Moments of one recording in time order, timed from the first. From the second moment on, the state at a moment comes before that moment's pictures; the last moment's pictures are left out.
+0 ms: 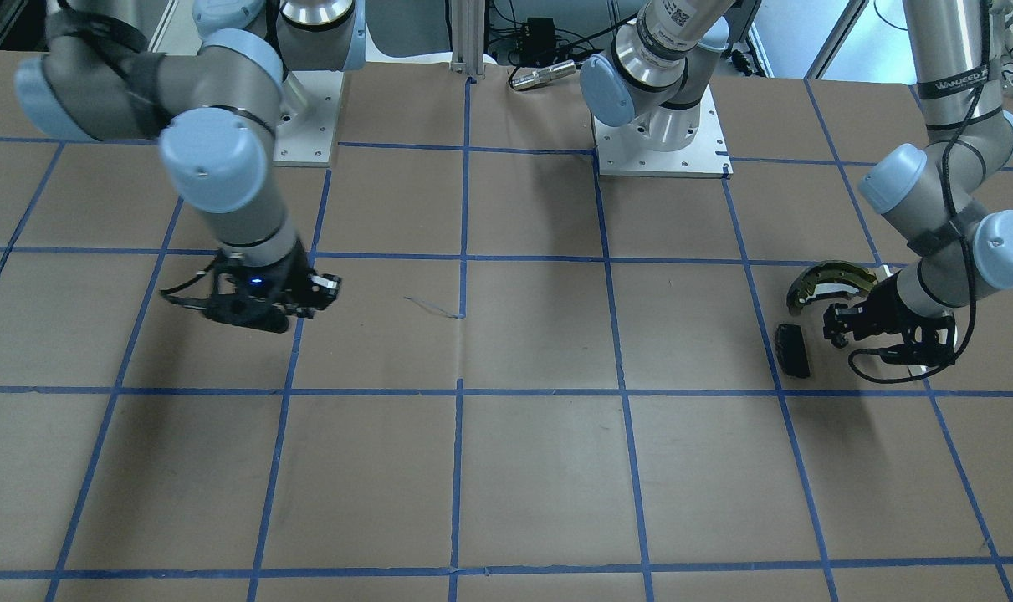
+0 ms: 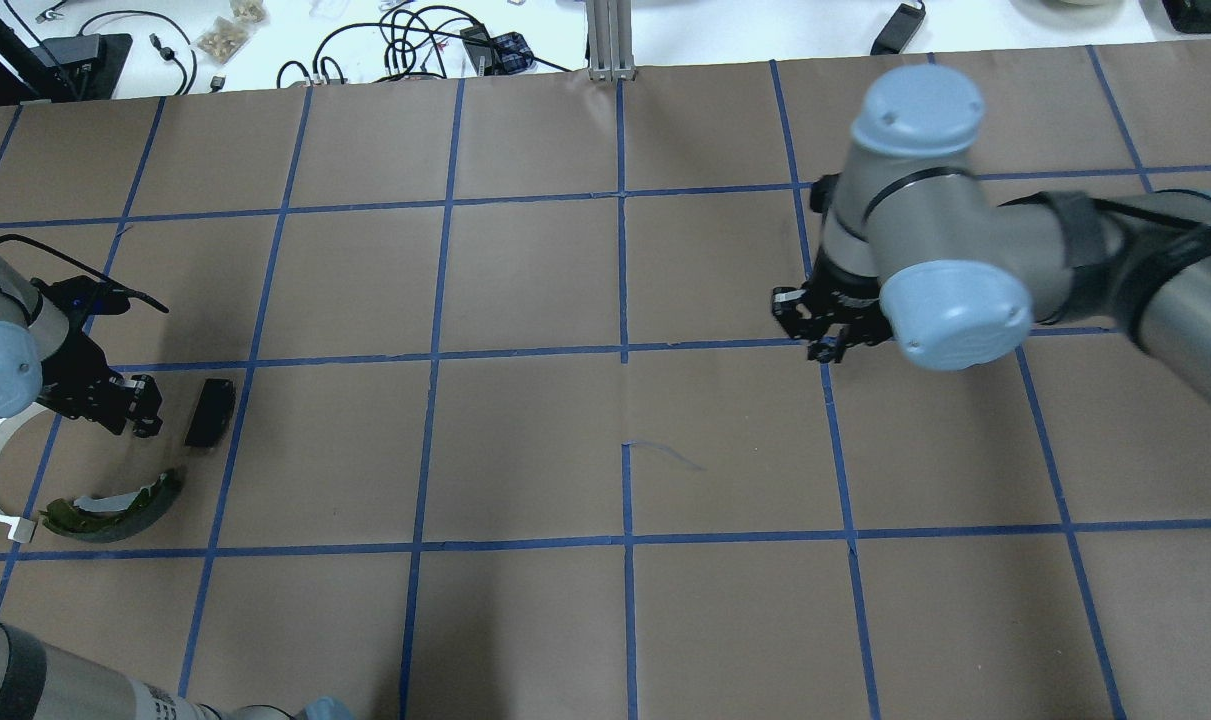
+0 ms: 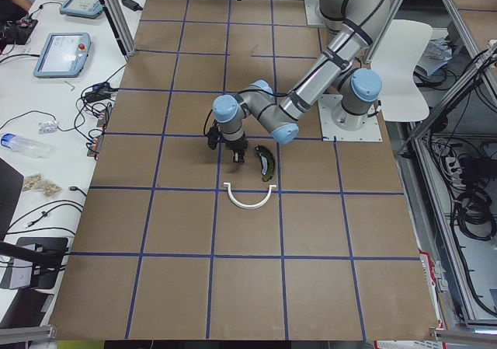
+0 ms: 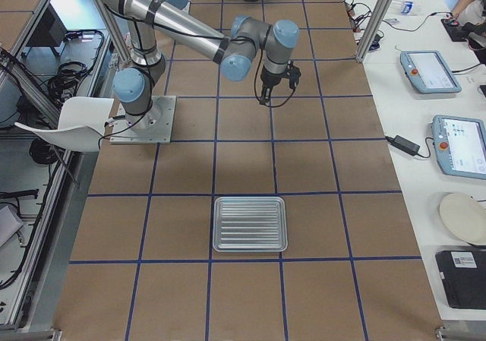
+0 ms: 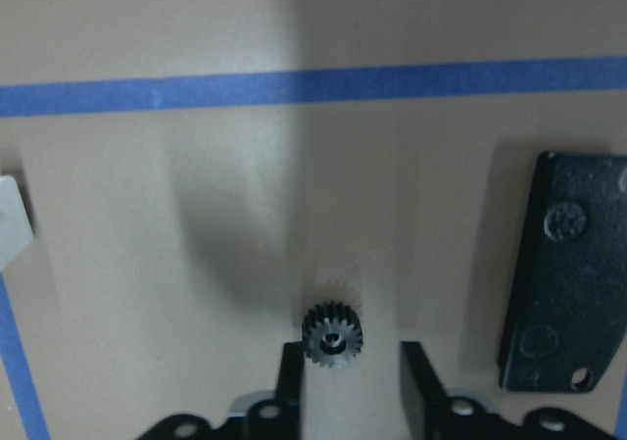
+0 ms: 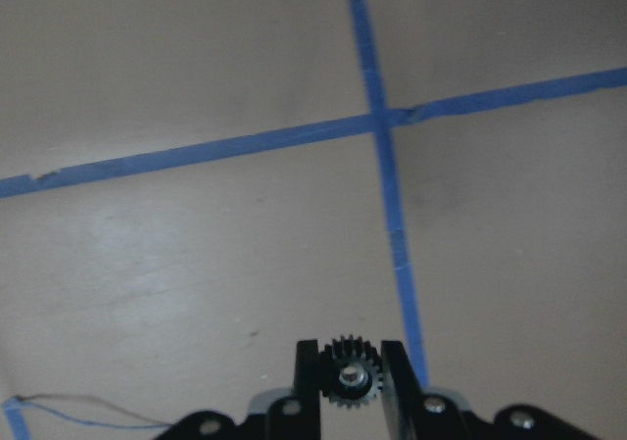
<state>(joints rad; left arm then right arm) -0.93 -1.92 -1.96 -0.95 1.68 0.67 1.71 -1.38 1.91 -2.05 -1.60 0.29</state>
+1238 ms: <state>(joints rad) -1.23 -1.92 -1.63 -1.25 1.63 0.36 2.01 -1.16 1.87 -2.46 -1.51 0.43</state>
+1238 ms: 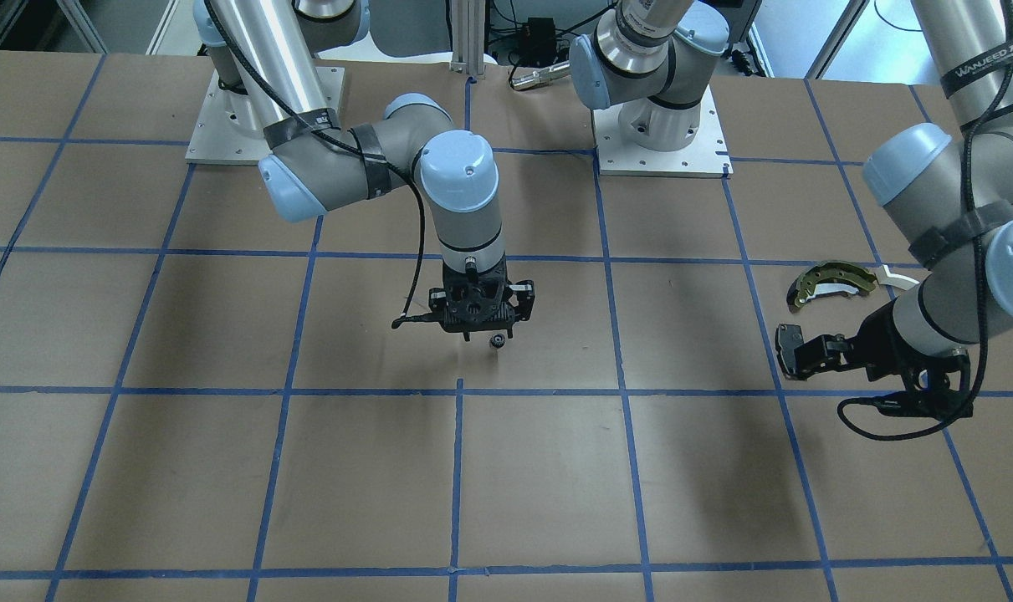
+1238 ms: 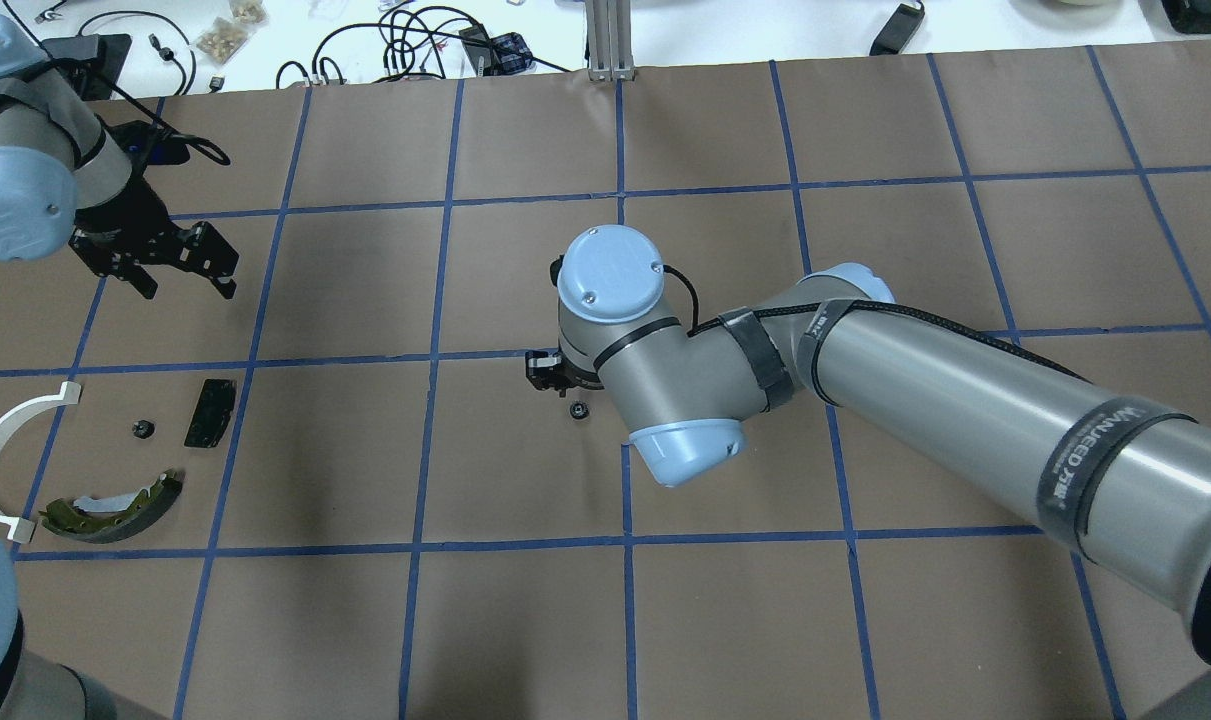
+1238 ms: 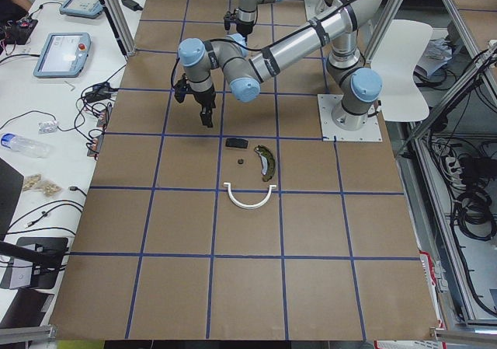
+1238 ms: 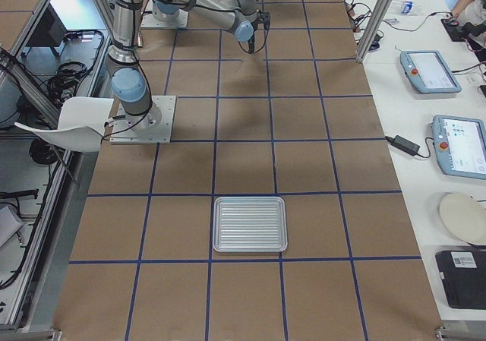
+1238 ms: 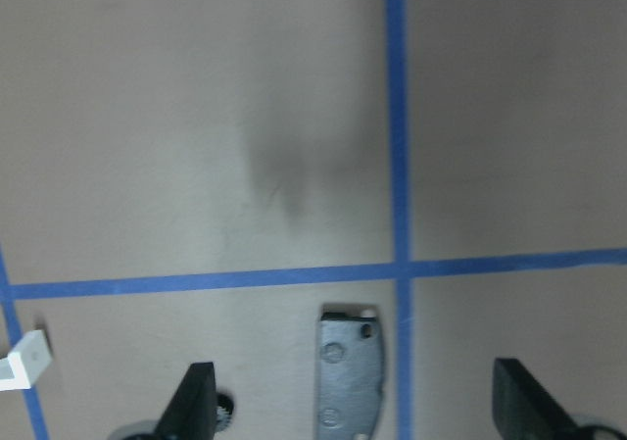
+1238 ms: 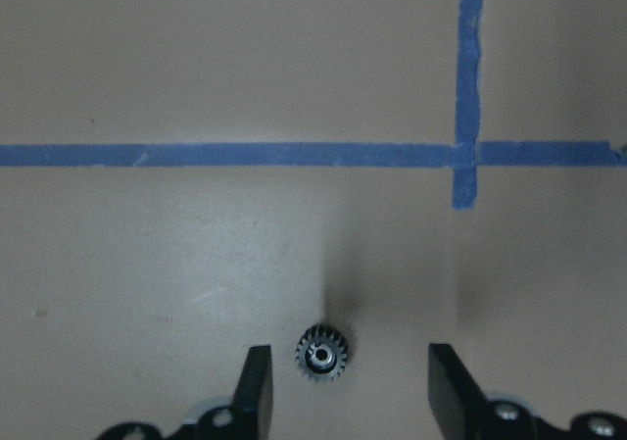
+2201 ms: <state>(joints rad) -1.69 -1.95 -1.62 -1.19 1.55 -0.10 1.66 -1.48 1.61 -1.81 -1.52 0.15</state>
